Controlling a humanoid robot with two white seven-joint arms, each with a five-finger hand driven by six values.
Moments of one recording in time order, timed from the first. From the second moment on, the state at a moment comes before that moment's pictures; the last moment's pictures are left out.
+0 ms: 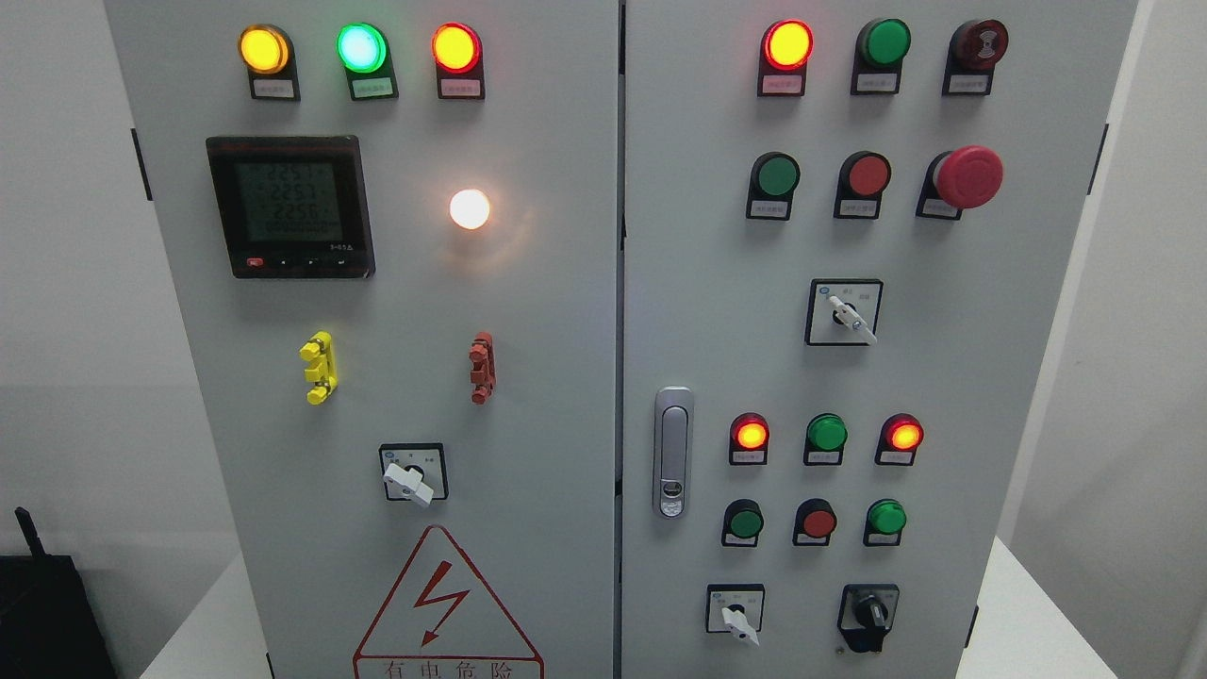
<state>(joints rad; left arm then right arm) 0.05 -0.07 -0.01 -0.11 0.03 -0.03 -0.03 0.23 0.08 0.00 -0.73 -0.02 -0.31 0.04</state>
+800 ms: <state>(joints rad) 0.05 -0.07 -0.01 -0.11 0.03 -0.03 -0.03 0.28 0.08 0.00 -0.96 -0.06 -0.49 0.03</state>
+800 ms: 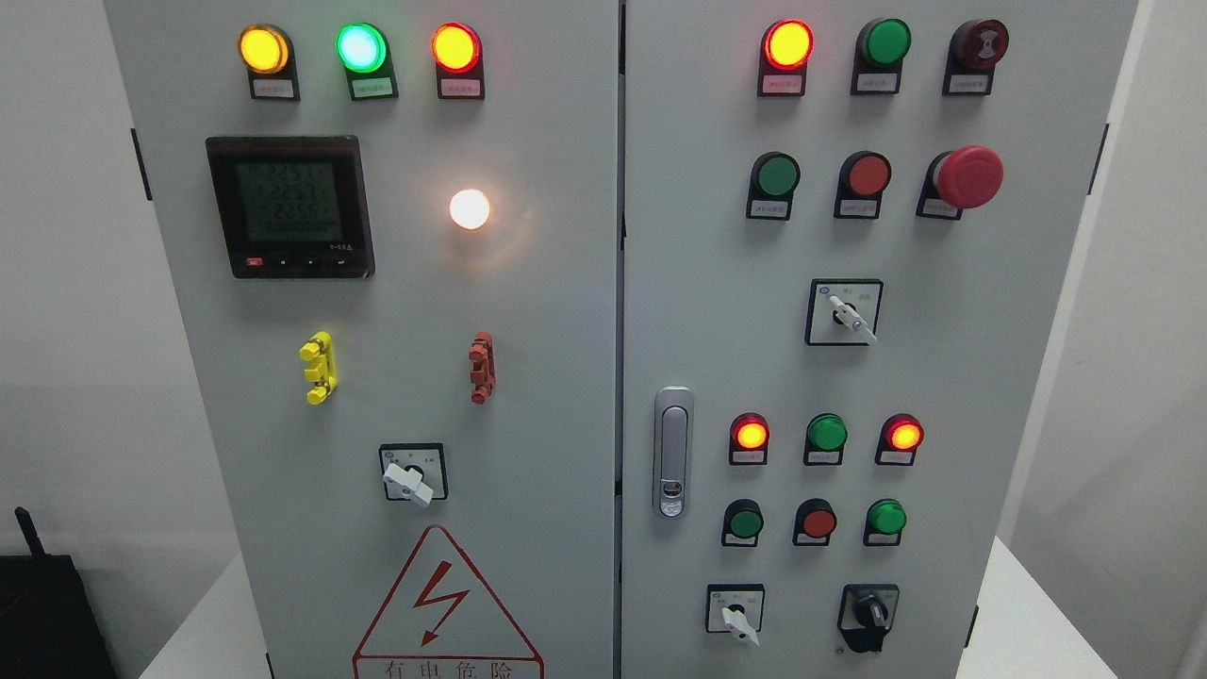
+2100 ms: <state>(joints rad) 0.05 -0.07 -0.01 -0.11 0.03 -0.03 -0.03 0.34 0.08 0.04 -1.46 -0.12 -0.53 0.03</state>
